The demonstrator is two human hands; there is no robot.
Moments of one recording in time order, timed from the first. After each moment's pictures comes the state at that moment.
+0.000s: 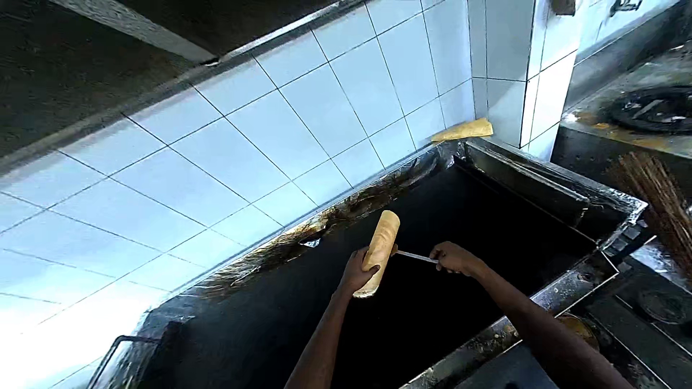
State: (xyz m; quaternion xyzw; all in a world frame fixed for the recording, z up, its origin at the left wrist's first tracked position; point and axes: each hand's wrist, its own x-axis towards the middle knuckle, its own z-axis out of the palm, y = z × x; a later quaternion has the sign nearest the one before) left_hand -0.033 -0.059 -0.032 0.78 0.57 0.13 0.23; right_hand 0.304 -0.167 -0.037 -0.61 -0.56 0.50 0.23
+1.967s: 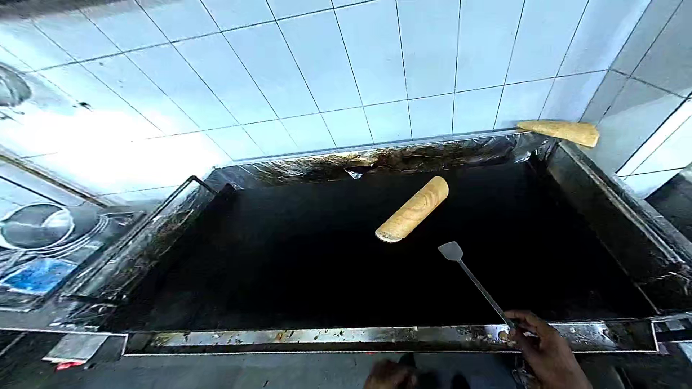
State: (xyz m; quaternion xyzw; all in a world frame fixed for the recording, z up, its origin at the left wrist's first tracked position) left_hand 0.018 -0.470 -0.069 0.71 0.61 0.23 0.25; right_hand 0.351 -0.381 -0.029 -0.61 -0.59 0.41 0.33
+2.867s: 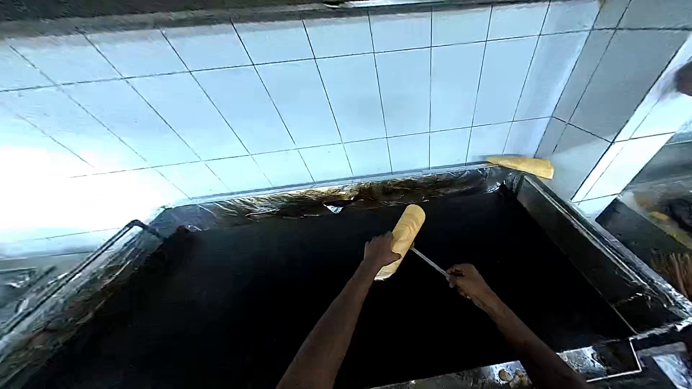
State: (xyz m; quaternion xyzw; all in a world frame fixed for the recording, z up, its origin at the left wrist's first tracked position) left_hand -0.011 -0.049 -0.013 0.73 0.67 0.02 0.16; right_hand 0.271 -0.154 -0.046 -0.64 -0.54 0.50 0.24
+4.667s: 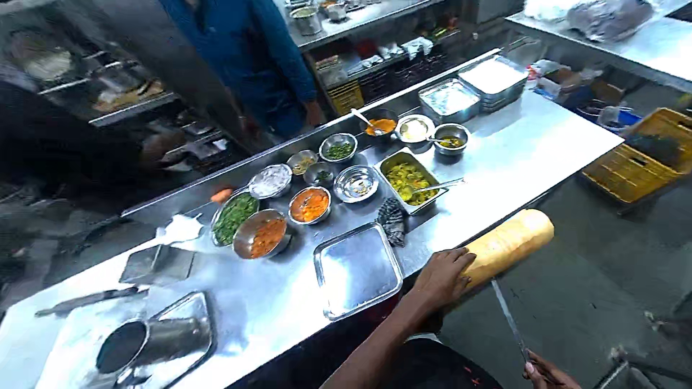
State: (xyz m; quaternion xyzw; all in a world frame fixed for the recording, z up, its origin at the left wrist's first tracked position) left_hand -0.011 -1.044 -0.073 -0.19 0.94 0.27 -0.12; right_hand -0.129 -0.727 -0.116 0.23 -0.73 0.55 -0.34
